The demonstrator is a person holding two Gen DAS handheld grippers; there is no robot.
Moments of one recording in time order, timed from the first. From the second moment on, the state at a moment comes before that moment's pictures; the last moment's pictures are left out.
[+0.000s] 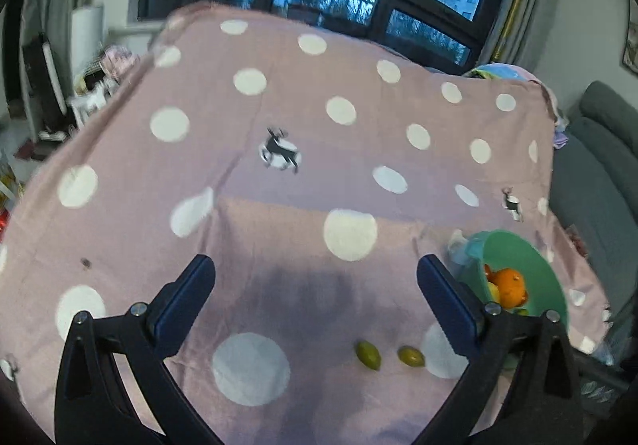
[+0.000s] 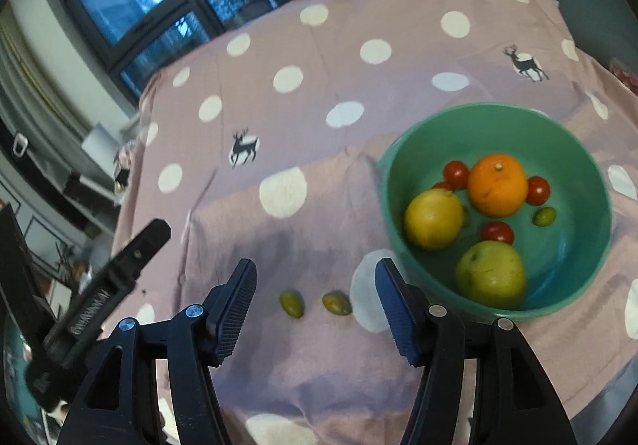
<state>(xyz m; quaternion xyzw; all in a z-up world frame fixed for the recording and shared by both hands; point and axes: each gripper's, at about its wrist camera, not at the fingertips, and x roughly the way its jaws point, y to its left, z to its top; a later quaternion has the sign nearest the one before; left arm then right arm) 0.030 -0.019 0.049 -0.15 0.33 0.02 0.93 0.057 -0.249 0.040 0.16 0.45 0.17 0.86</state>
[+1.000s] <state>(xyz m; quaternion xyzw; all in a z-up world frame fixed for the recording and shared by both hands) 0.067 -0.058 -0.025 -0.20 0.54 -0.09 0.81 0.083 -0.206 -0.028 0.04 0.54 0.16 0.82</state>
